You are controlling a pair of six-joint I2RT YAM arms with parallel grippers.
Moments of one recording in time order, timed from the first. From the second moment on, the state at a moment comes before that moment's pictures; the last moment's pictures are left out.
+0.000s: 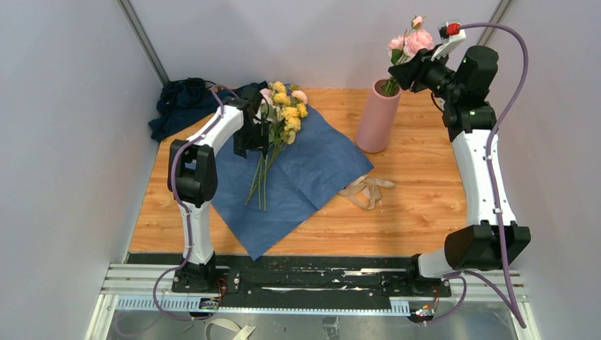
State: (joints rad) left arm -0.26 2.07 1.79 -1.01 -0.02 -0.31; right arm -0.02 1.42 1.64 -0.22 -0.63 0.14
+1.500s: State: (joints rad) left arm -0.30 2.08 1.54 -0.95 -0.14 -0.26; right arm 0.06 1.48 1.53 -0.19 -0.66 0.20
